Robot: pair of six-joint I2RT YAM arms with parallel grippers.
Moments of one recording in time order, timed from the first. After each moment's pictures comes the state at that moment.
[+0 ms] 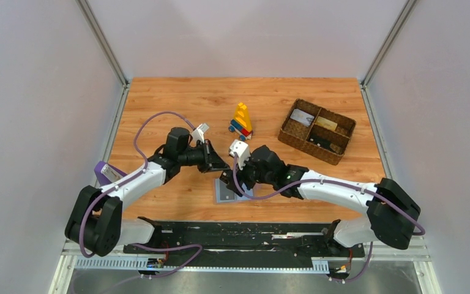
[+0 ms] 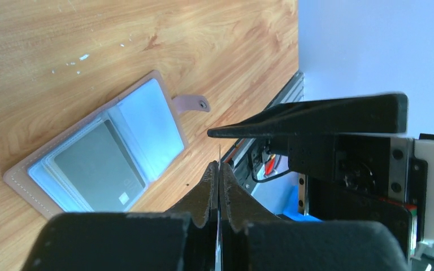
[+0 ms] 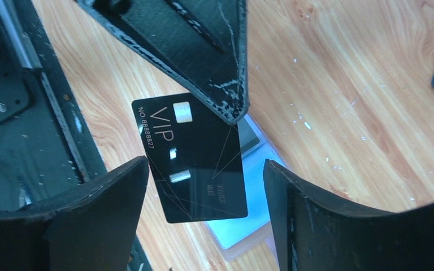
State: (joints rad) left arm -0.43 1.29 0.64 0.04 0.73 -0.80; right arm 0.98 1.37 0.78 0.04 -0.13 0.04
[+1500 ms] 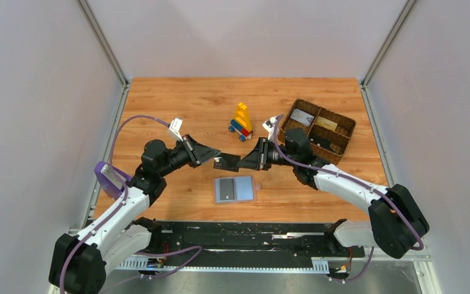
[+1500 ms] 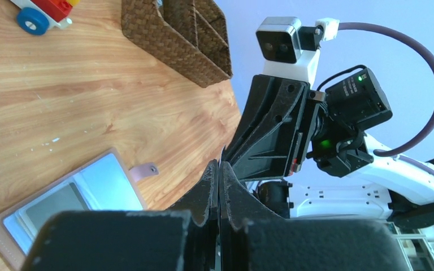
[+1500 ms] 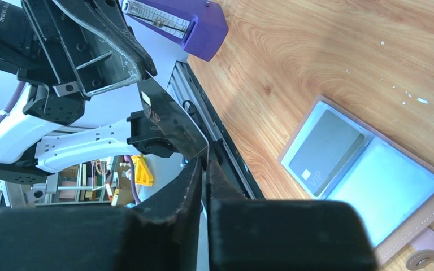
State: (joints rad) left arm -0.39 0.90 0.48 0.32 0.54 -1.01; right arm 0.63 1.31 0.69 0.33 -0.65 0.89
